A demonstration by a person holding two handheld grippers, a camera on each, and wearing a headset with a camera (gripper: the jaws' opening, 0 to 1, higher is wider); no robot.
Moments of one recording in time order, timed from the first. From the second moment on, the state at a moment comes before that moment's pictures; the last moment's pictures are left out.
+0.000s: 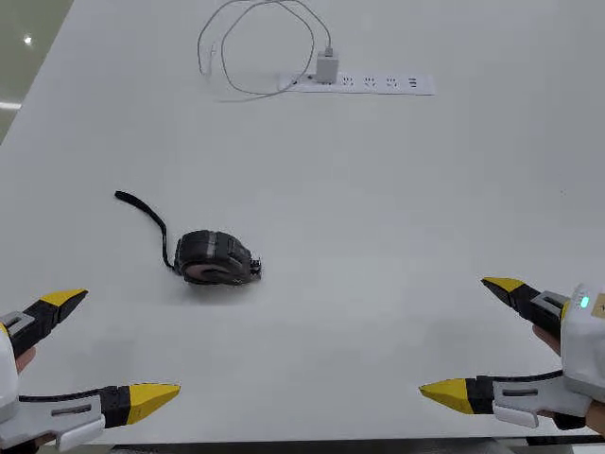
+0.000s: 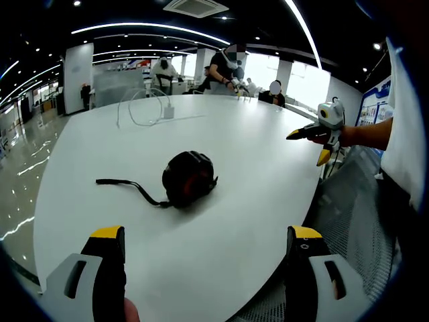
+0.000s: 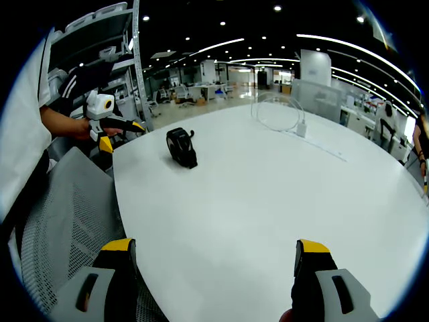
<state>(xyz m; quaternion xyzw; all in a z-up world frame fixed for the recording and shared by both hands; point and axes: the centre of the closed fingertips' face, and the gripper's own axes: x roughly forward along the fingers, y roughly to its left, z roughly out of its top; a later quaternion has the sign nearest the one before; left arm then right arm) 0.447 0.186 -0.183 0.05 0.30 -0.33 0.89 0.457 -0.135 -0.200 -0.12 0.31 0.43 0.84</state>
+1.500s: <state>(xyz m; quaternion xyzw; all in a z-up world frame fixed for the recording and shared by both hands) 0.495 0.173 -0.183 0.09 0.30 -0.40 0.87 0.490 -0.094 -0.205 -0.13 0.30 0.50 0.80</state>
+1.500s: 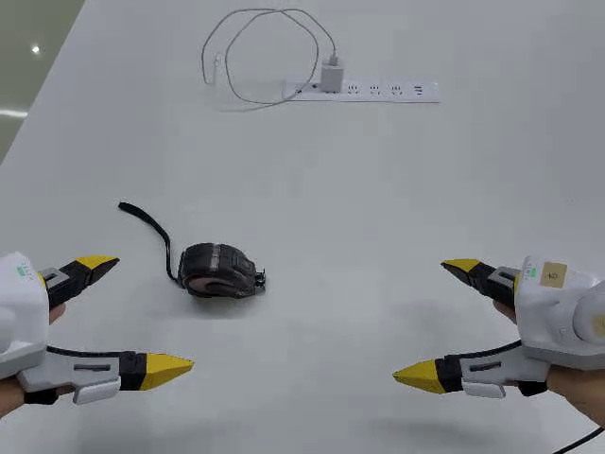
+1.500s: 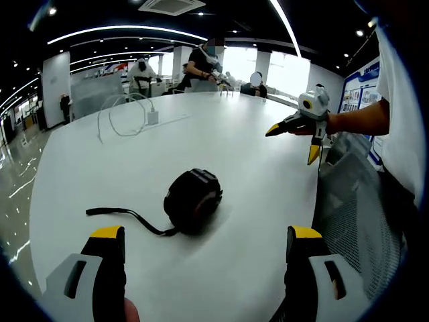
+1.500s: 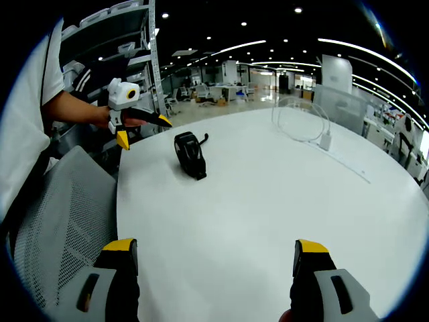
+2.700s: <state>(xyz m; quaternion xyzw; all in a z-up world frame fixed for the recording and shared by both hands) 0.519 0.158 -0.195 0.14 0.31 -0.45 0.83 0.508 -0.059 -0.213 -0.15 0.30 0.54 0.78</state>
